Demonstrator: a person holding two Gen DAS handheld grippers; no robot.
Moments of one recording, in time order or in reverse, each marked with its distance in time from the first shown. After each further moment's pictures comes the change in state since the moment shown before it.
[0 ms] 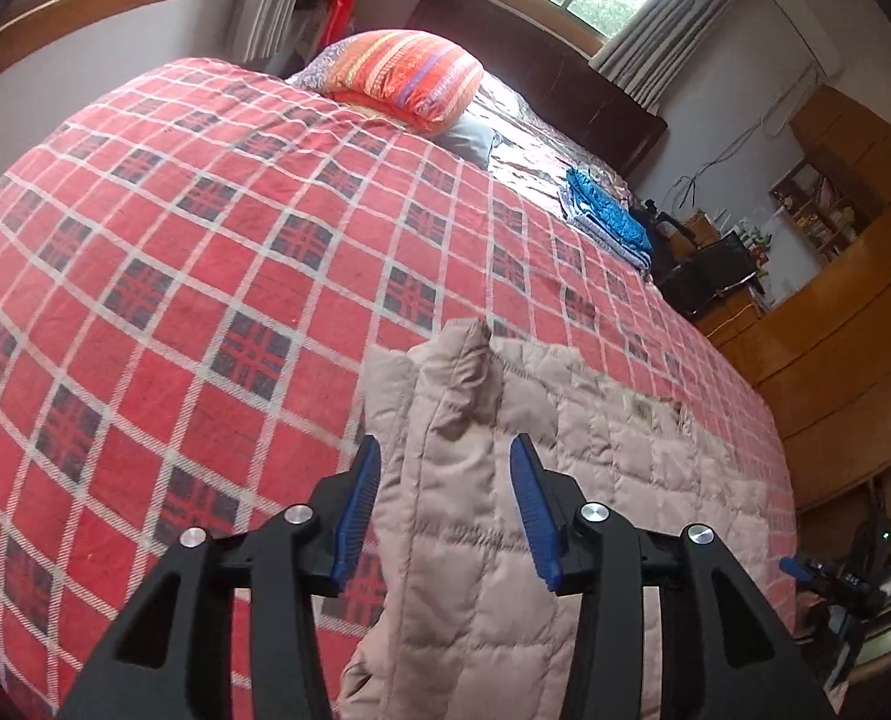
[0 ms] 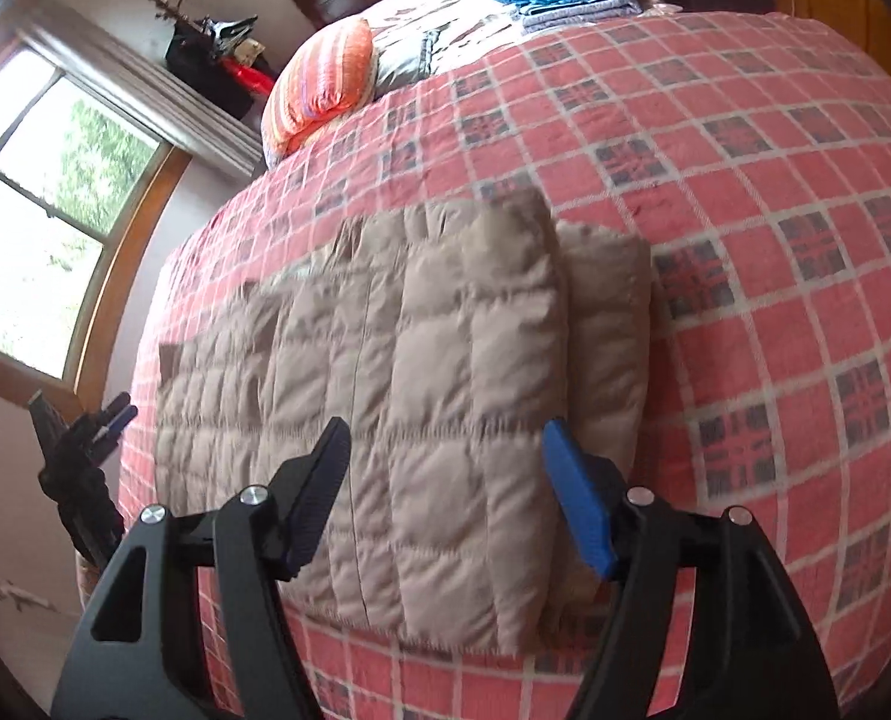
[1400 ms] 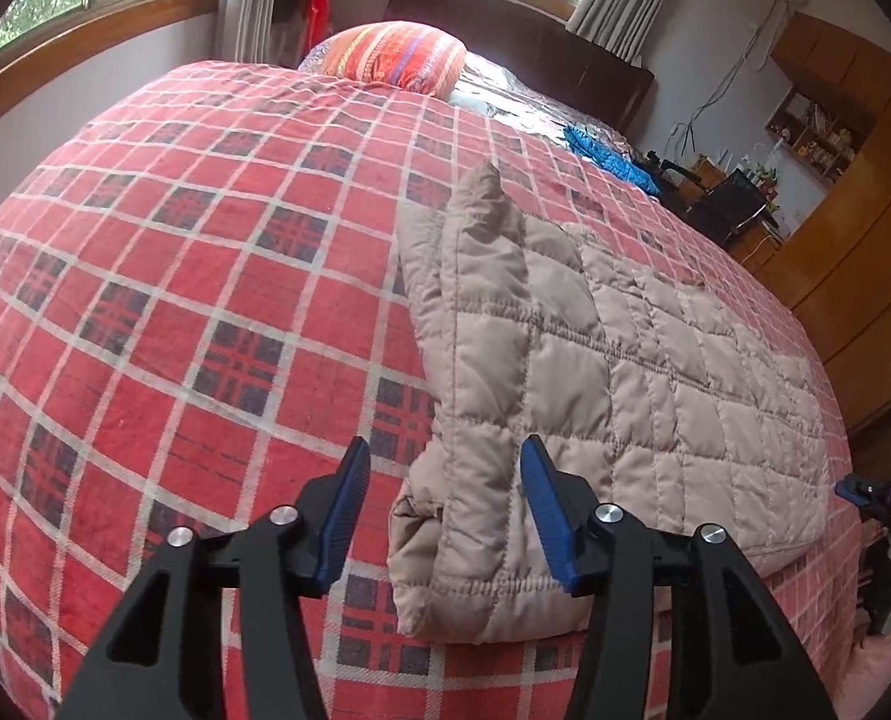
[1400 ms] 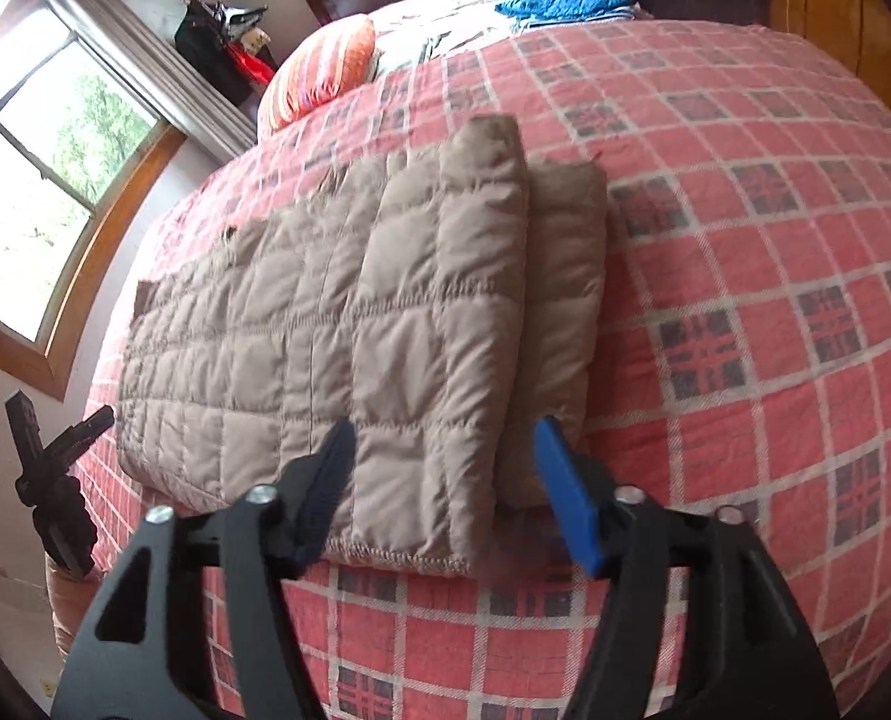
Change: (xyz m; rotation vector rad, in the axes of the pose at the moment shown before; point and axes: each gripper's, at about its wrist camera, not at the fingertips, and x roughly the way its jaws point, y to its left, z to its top) left arm -0.015 0.011 -0.076 0.097 0.021 0.051; right arm -0.013 -0.008 -0.052 -0.058 -0.049 -0.067
